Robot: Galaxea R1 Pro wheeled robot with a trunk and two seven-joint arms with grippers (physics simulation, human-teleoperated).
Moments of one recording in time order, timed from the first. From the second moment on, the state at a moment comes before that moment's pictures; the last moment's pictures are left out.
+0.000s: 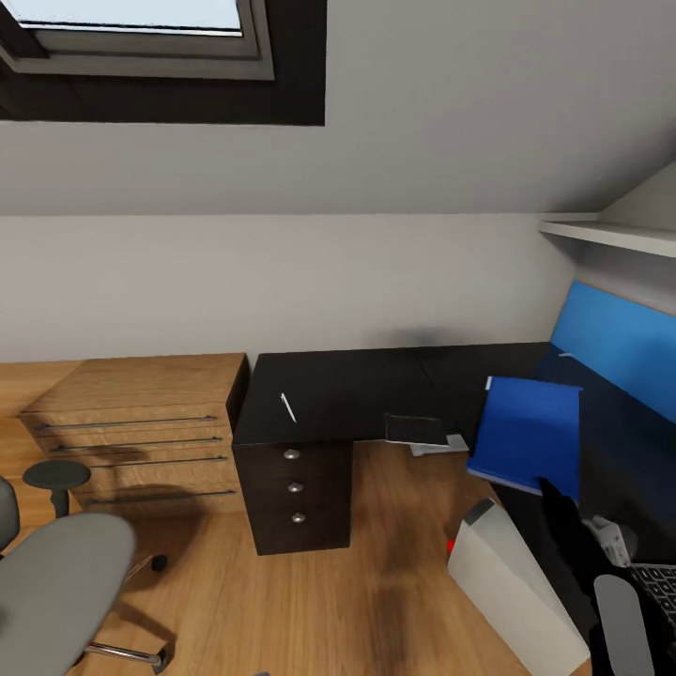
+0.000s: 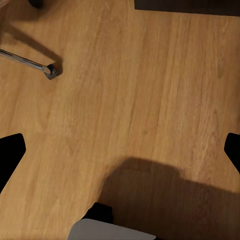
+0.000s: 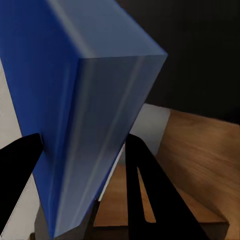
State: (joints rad) left arm -0.19 -0.01 -0.82 -0.57 0.81 -0.18 0.65; right arm -0.28 0.08 -0.61 -1.37 -0.91 0.36 -0.06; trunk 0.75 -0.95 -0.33
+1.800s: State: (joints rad) left arm -0.19 -0.01 -0.82 -0.57 0.81 -0.18 0.65; right arm -0.29 0.06 -0.54 -1.25 -1.14 0.14 -0.23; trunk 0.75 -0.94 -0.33
